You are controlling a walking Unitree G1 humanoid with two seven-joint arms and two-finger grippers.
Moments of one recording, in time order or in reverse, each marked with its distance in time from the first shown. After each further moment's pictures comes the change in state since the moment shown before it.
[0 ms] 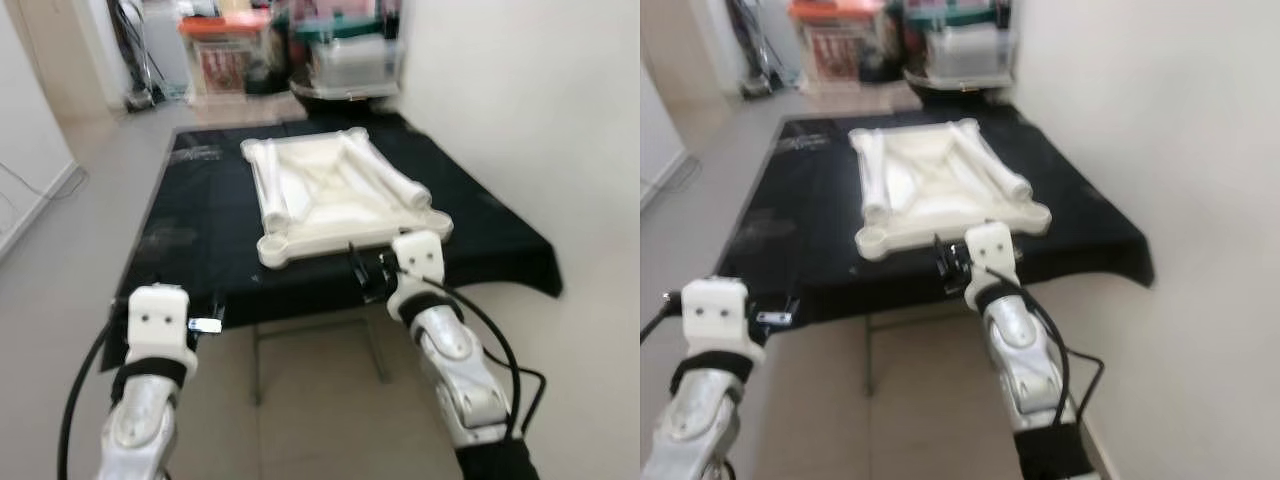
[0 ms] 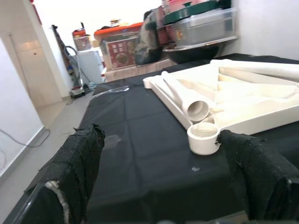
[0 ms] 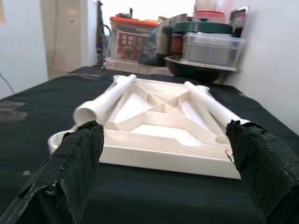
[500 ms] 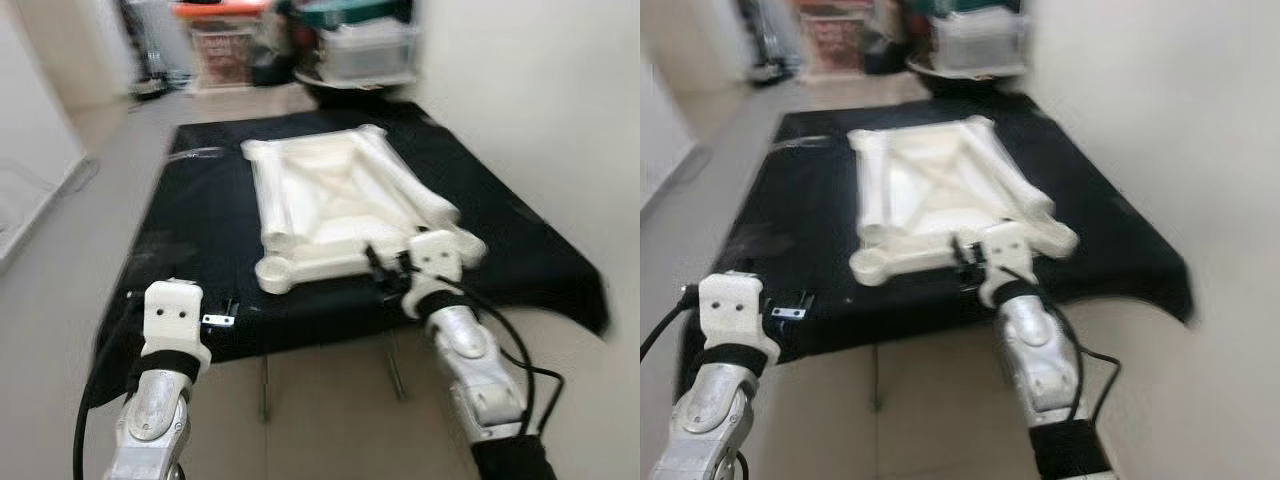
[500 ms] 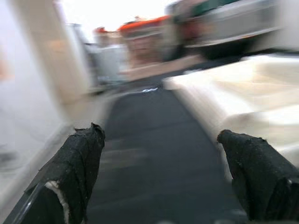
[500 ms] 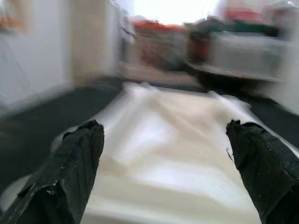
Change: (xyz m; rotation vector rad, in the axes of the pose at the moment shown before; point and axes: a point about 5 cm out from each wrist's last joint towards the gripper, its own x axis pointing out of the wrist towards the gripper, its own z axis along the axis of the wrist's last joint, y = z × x) left arm 0.002 0.010 -0.004 0.035 0.005 0.026; right arm 0.012 0.009 0.011 0.008 -0.045 0.029
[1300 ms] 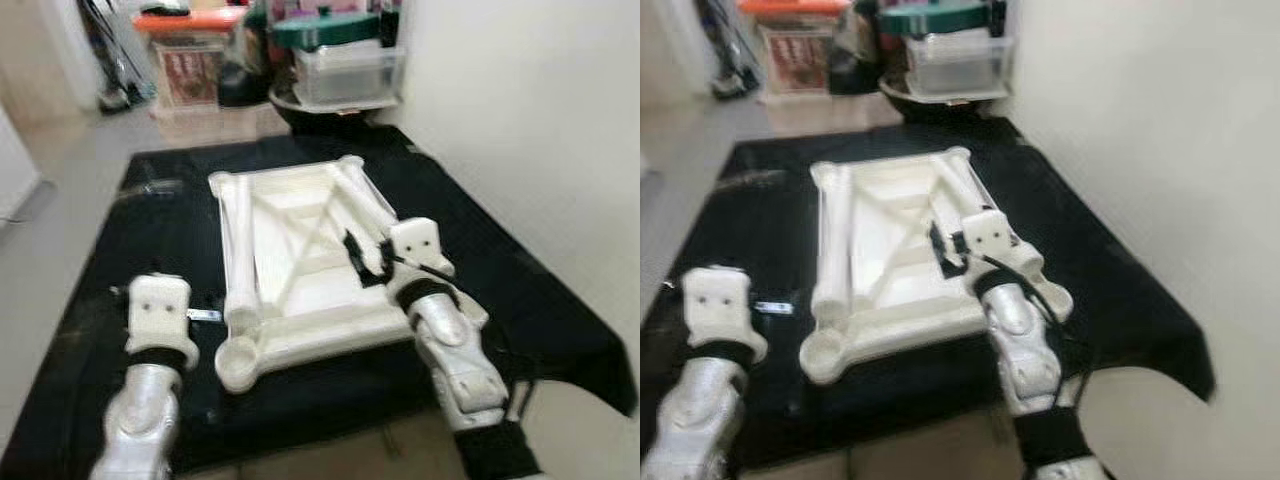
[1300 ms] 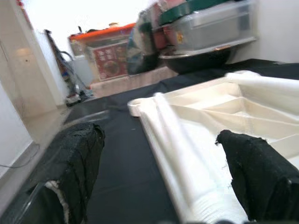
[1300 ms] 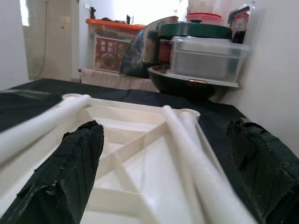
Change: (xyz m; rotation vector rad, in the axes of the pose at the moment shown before) left arm 0.005 -0.014 0.000 -0.037 -0.003 -0.038; right arm -0.004 -0.015 -0.008 -0.037 0.026 -0.026
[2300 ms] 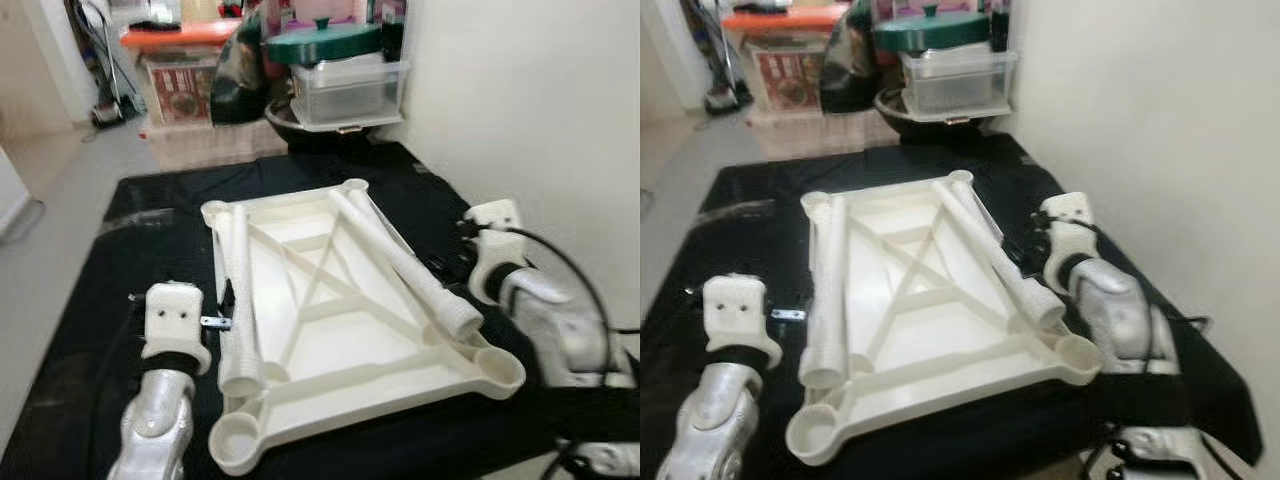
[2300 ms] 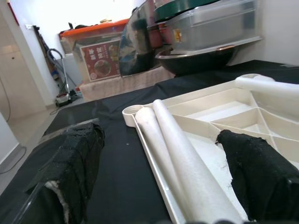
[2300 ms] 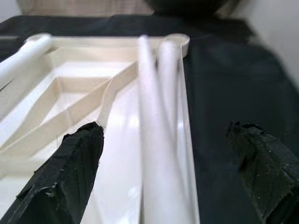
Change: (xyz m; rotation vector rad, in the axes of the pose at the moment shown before) left arm 0.003 -0.003 -0.007 0.001 0.020 0.007; right arm -0.015 -0.093 0.008 0.142 0.424 0.090
